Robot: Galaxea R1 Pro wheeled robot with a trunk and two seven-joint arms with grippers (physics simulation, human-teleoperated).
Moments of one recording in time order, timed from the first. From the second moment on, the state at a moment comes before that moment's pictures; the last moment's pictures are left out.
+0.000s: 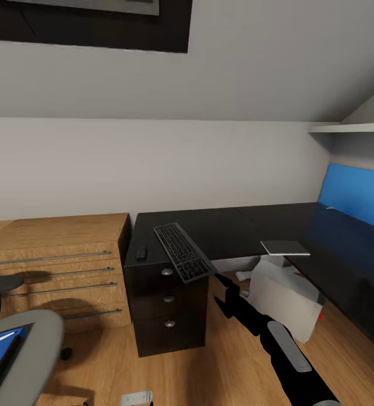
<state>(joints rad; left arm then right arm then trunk) -0.11 -0.04 -0.39 -0.73 0.39 -0.01 0.28 -0.41 -0.02 0.12 -1.01 -1.58 0.47 0.08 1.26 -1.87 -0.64</state>
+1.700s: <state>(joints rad) -0.11 -0.04 -0.39 -0.67 0.40 -0.01 0.29 -0.41 -0.07 0.09 -0.17 -1.35 -0.33 0.08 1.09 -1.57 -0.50</state>
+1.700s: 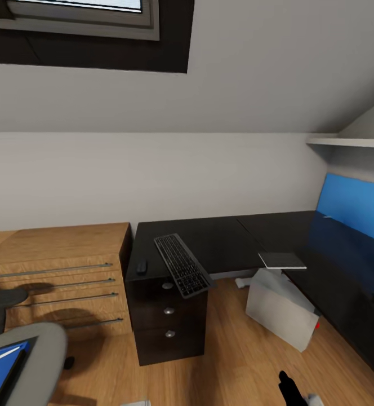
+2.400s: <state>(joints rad) -0.11 -0.08 -0.37 -0.69 0.40 -0.04 0.60 -0.41 0.00 0.09 -0.10 -1.28 -0.50 0.08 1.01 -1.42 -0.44</state>
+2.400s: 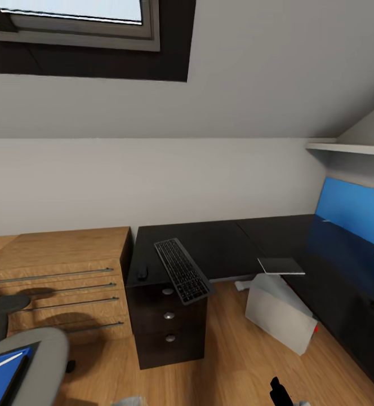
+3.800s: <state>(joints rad) -0.11 -0.10 -0.37 -0.68 0.40 -0.06 0.67 -0.41 0.01 0.10 -0.07 -1.12 -0.60 0.08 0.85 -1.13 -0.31</state>
